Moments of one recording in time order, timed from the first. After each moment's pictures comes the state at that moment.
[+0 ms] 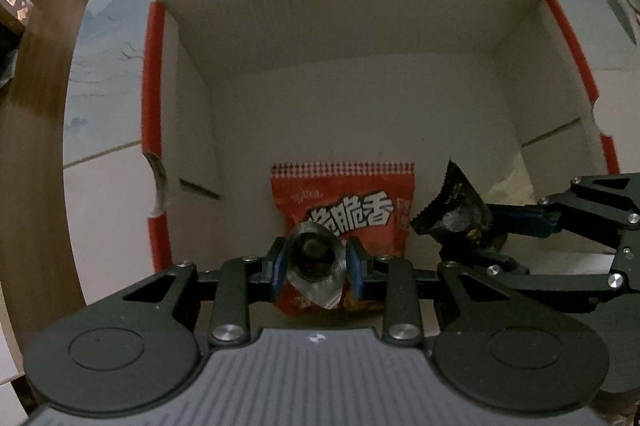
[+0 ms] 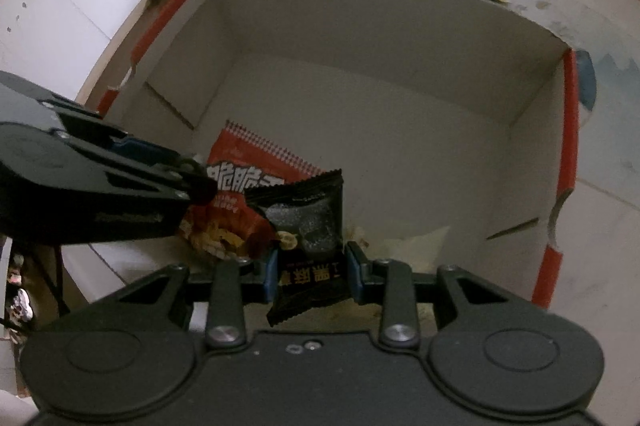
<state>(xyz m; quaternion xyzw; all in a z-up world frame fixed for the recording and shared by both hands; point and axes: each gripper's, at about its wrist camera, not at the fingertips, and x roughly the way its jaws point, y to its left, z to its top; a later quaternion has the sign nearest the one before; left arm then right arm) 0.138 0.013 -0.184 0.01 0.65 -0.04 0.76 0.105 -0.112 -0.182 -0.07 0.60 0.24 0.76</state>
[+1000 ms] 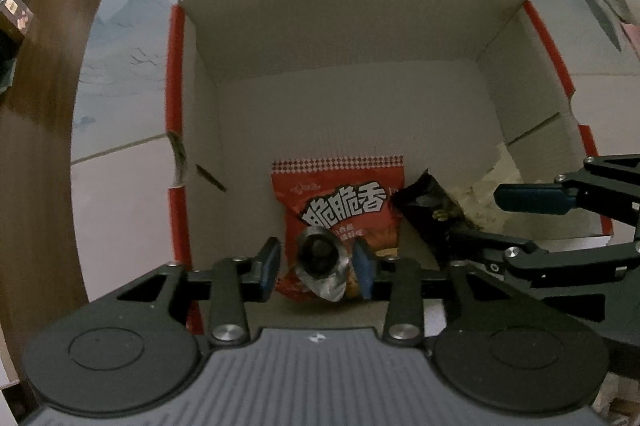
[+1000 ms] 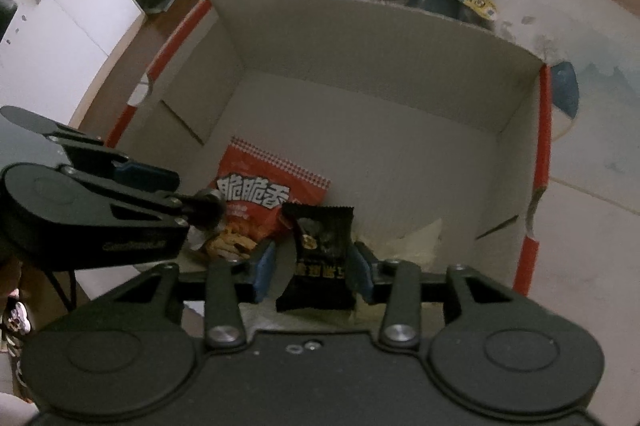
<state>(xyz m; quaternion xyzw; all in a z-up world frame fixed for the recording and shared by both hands) 0.112 0.030 -0.164 0.01 0.62 -0.06 0.78 0.096 -0.117 -0.156 -0.06 0.58 0.24 0.78</state>
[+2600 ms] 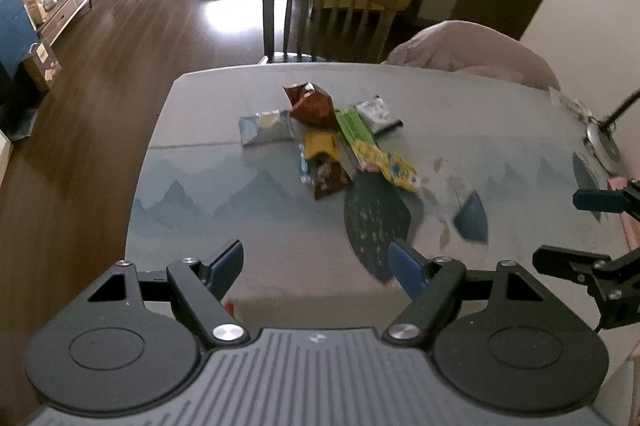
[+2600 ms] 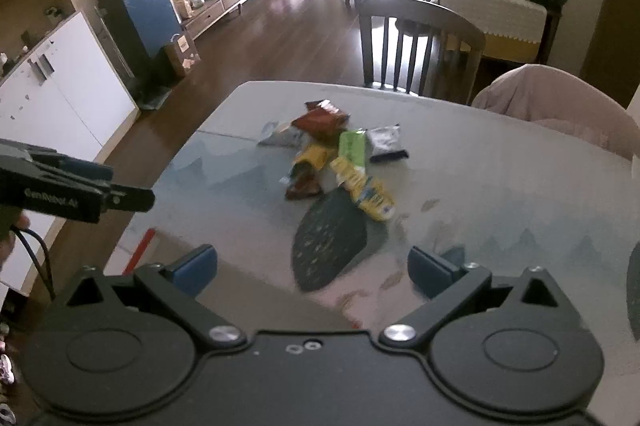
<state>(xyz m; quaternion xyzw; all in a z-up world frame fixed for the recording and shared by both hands) 0.253 0.041 -0.018 -0.05 0.50 -0.02 0.86 0.236 -0.199 -0.021 -0.04 0.46 0.24 0.85</state>
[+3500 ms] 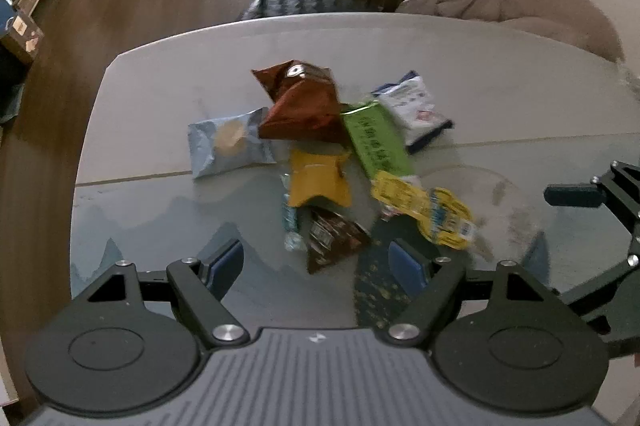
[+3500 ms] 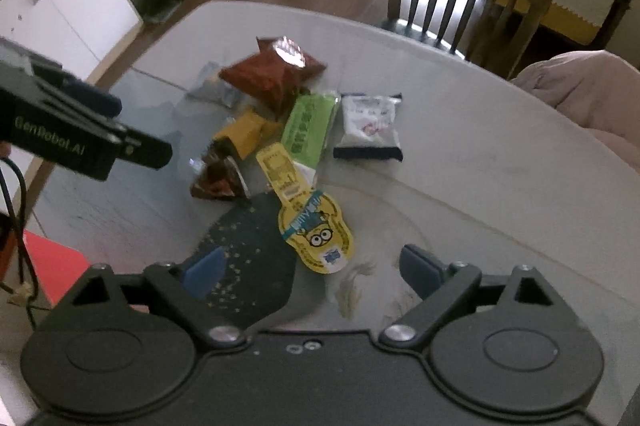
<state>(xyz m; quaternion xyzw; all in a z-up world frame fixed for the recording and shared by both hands) 0.442 0.012 -0.135 -0.02 0.61 -0.01 0.79 0.413 -0.183 -0.150 -0.13 0.55 0.29 0.77</state>
